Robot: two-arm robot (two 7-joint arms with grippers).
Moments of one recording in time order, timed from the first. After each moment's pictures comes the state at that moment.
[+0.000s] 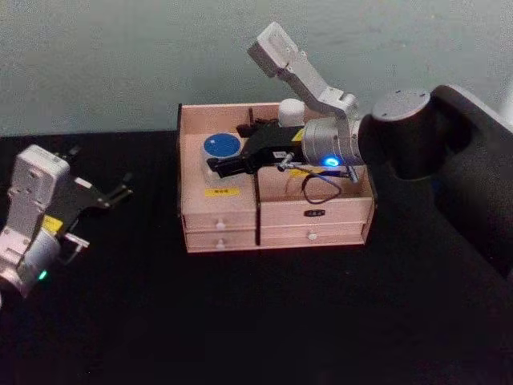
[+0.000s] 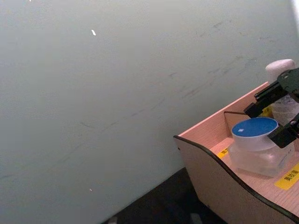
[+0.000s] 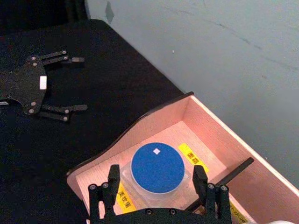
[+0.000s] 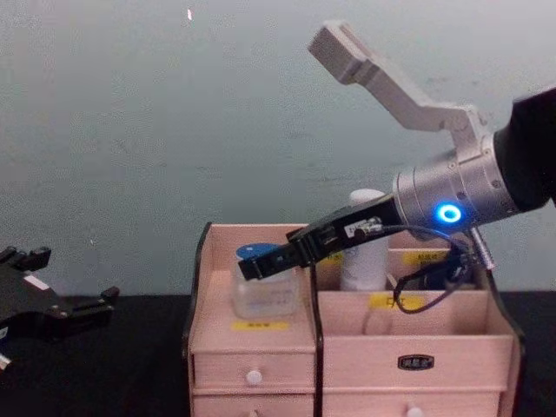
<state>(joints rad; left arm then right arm) -0.20 0.60 0.45 -1.41 -0.25 -0.12 0.03 0.79 0.25 -0.70 -1.10 0.29 0.44 0.60</state>
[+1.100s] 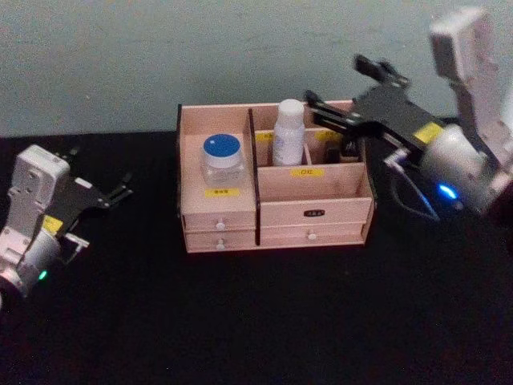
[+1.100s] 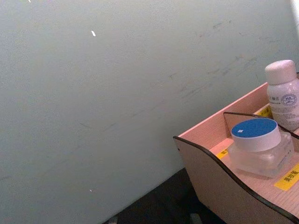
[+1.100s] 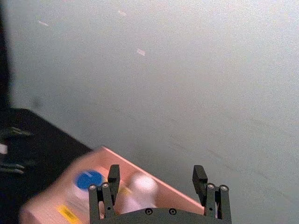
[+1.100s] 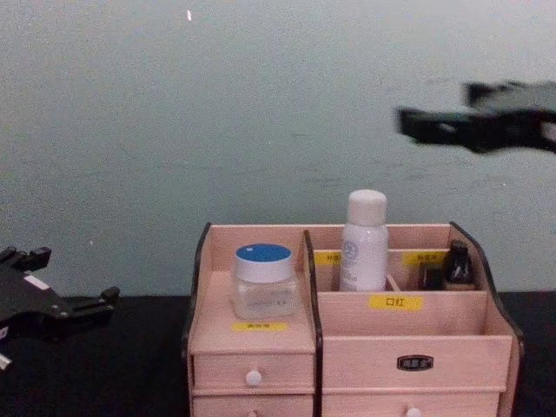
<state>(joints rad) -0.20 0.60 0.45 -1.41 -0.25 -0.12 0.03 0.25 0.50 -0.35 -1.78 0.33 0.19 0.21</state>
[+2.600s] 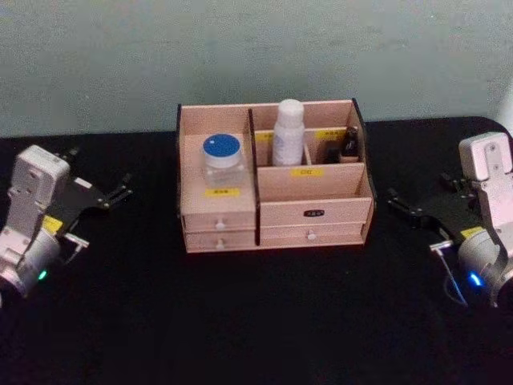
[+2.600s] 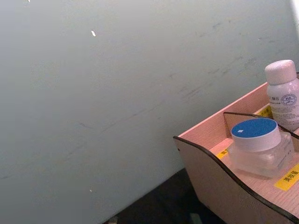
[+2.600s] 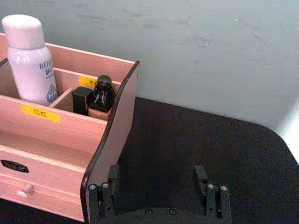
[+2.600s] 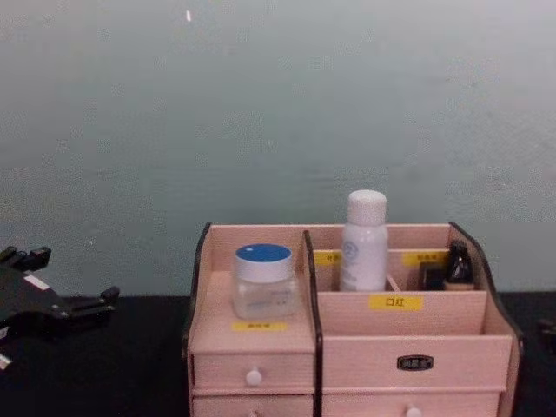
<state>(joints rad) -0.20 0.60 0.45 -1.41 -0.25 -0.12 0.03 0.03 0.39 -0.20 -1.64 0.20 0.27 0.00</state>
